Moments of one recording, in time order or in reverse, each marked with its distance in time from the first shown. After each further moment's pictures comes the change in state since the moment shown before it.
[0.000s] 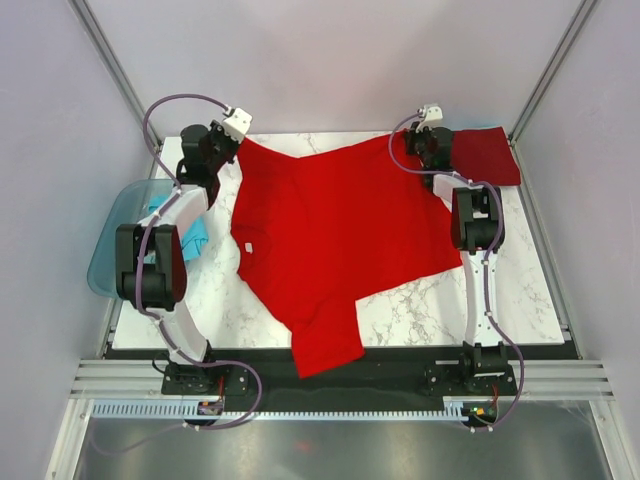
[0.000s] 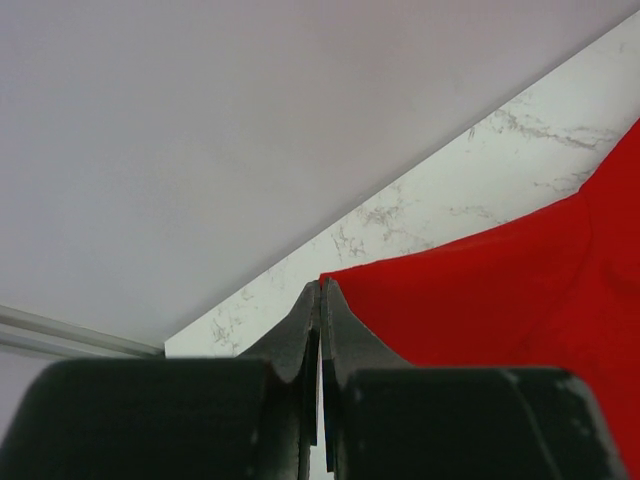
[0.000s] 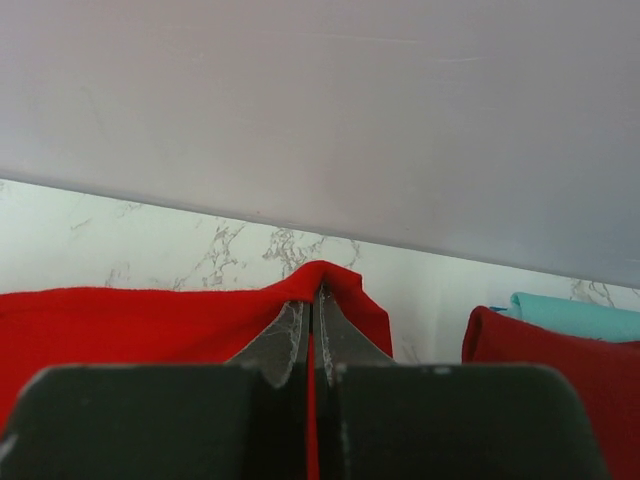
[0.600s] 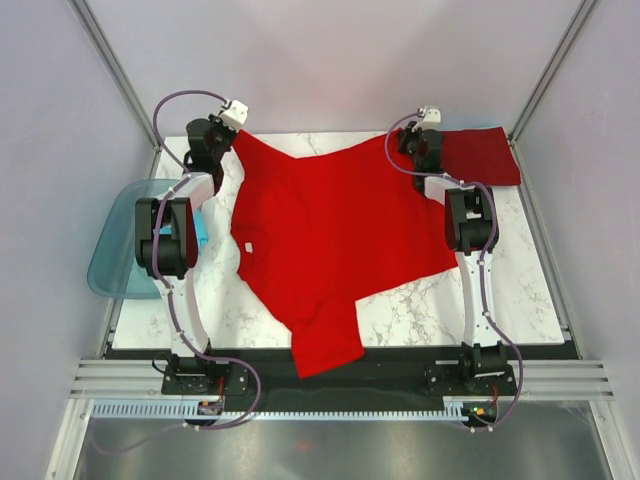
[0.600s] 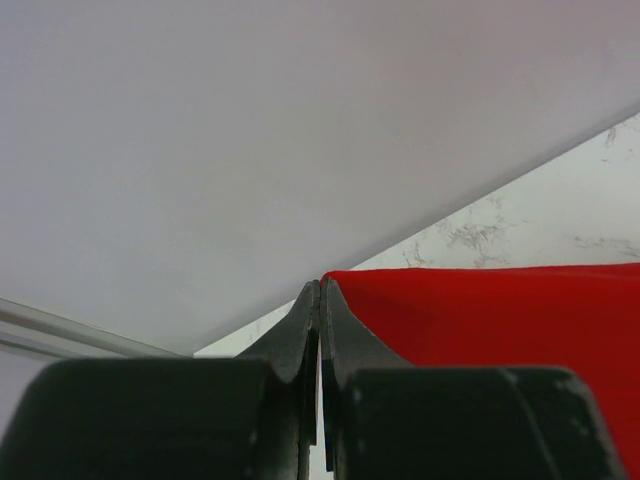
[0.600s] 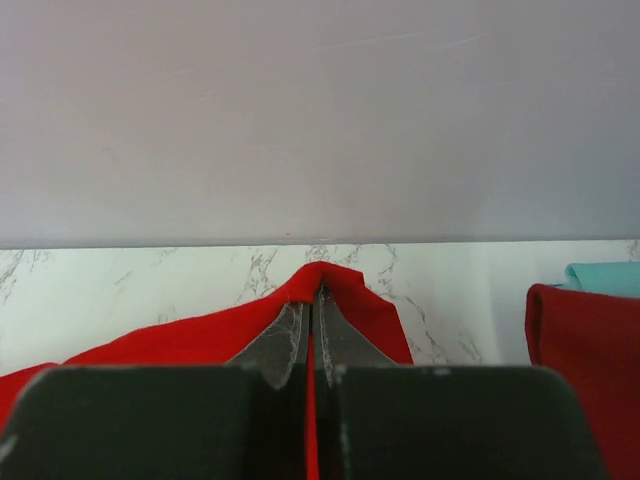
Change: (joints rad) left arm 0.035 0.294 0.252 0.109 -0.104 0.019; right arm 0.047 -0.001 -0.022 0.053 0.138 0.190
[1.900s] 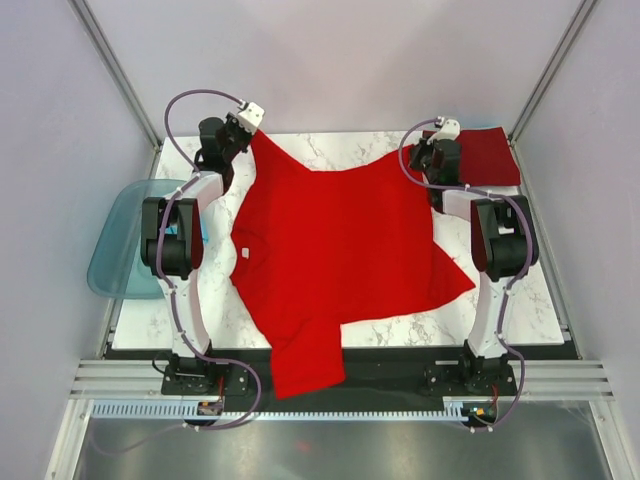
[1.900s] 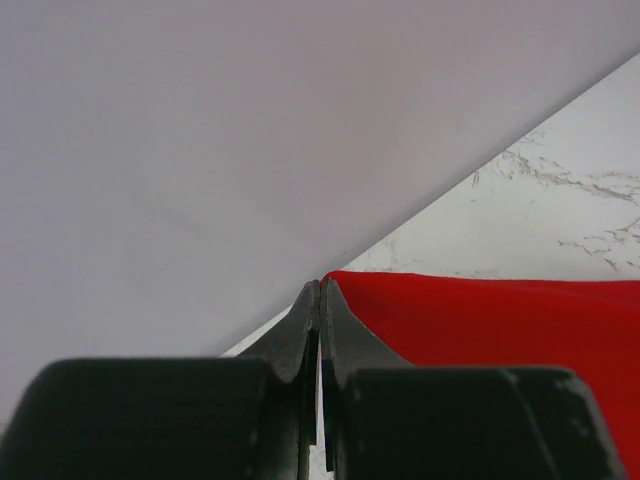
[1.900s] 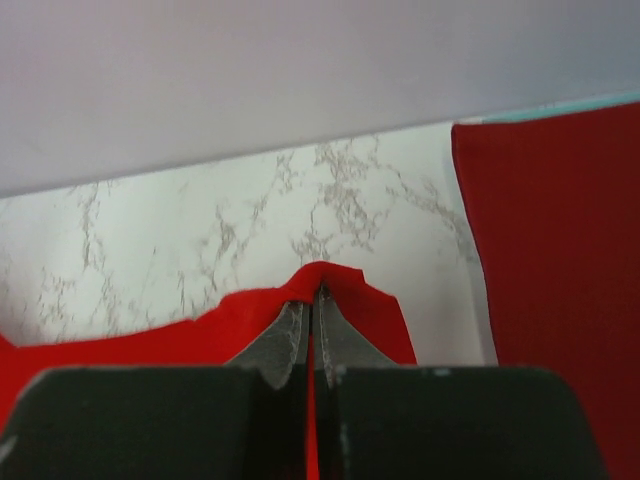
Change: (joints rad) left arm -0.062 -0.003 -0.003 -0.036 0.143 -0.031; right arm 0.006 -0.569 -0.671 -0.037 0.061 0.073
